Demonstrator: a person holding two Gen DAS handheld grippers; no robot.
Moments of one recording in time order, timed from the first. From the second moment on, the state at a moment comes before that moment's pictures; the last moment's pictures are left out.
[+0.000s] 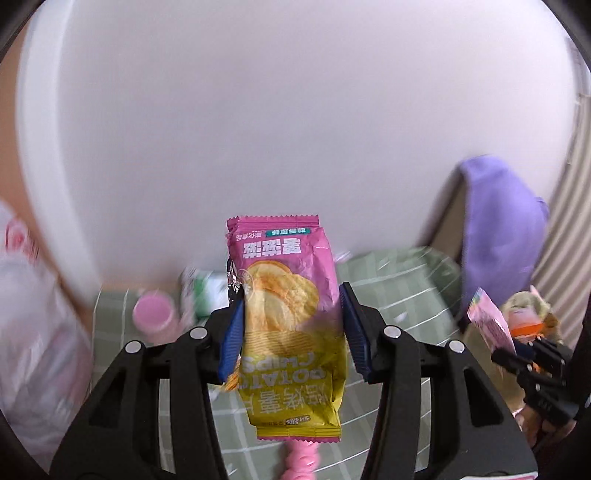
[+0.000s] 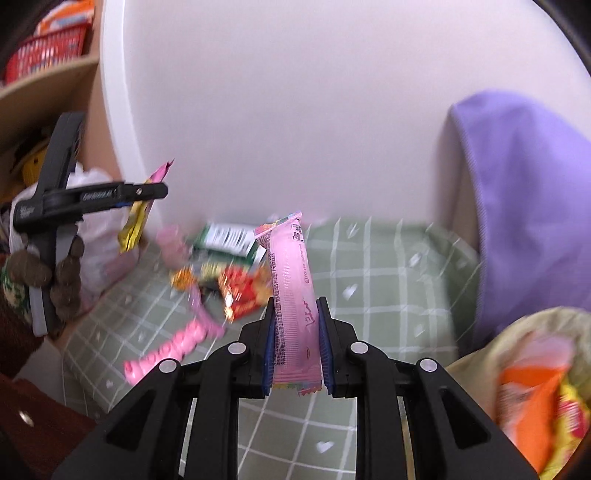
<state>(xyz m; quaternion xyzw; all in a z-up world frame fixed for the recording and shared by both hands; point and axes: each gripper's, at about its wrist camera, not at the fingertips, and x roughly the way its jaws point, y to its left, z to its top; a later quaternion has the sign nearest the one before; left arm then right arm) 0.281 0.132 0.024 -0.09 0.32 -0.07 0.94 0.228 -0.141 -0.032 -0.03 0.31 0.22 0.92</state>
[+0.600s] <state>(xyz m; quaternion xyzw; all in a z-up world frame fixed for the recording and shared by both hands) 0.295 -0.031 0.108 -0.03 0.21 -0.24 0.95 0.189 -0.252 0.055 -0.04 0.21 0.03 0.98</state>
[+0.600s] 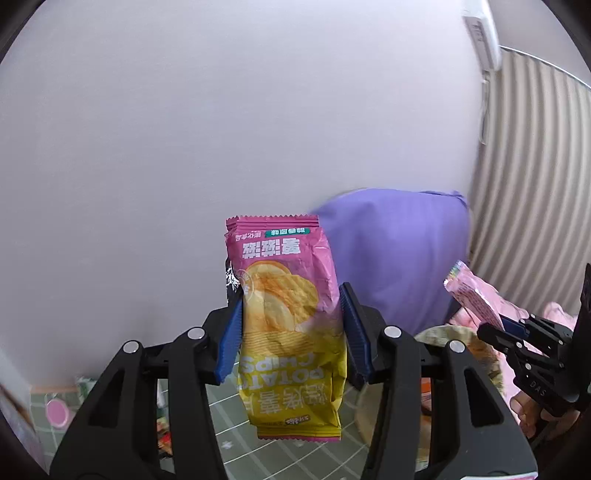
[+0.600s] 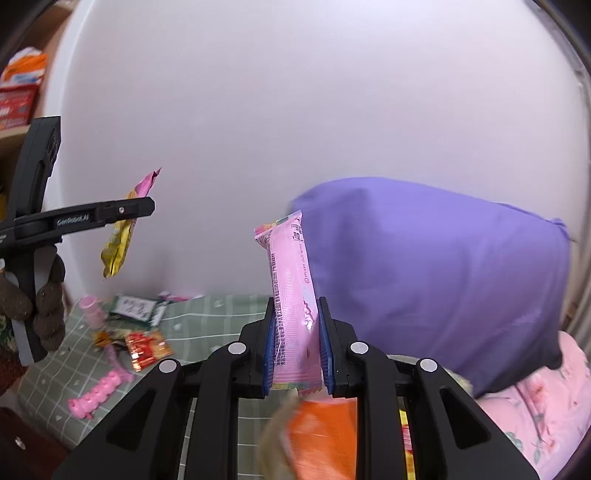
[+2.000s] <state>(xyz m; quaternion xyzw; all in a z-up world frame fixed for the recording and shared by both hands) 0.332 -0.213 -0.037 0.02 0.45 -0.48 0.75 0.170 -0.358 -0.019 0.04 0.32 -0.10 0.94</state>
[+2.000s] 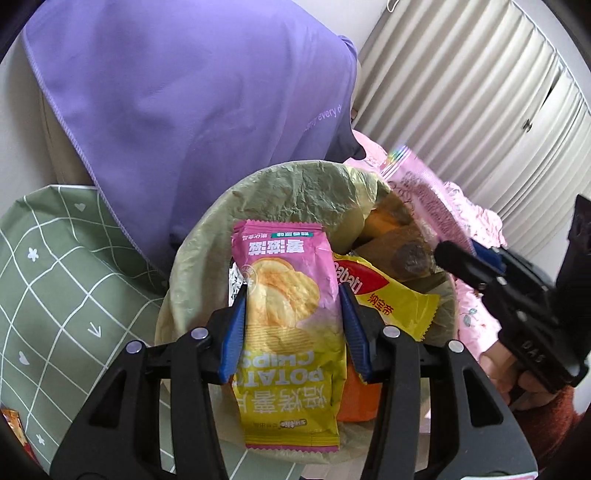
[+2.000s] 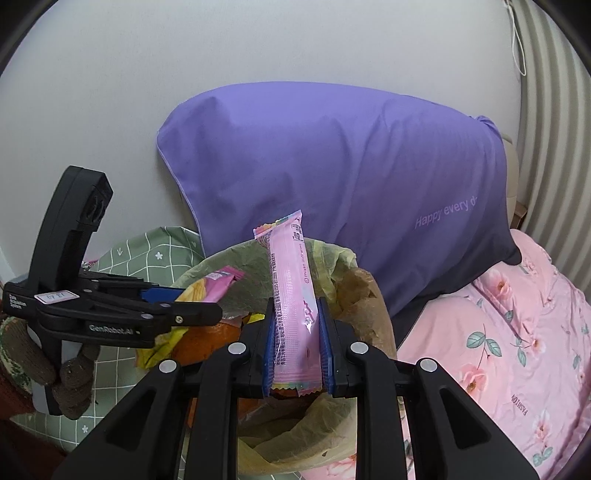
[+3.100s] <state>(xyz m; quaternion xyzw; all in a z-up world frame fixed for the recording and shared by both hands) 0.352 -0.005 0.008 -0.05 0.34 -0.24 0.91 0.243 -0.263 0.009 0.01 0.28 0.04 0.96</state>
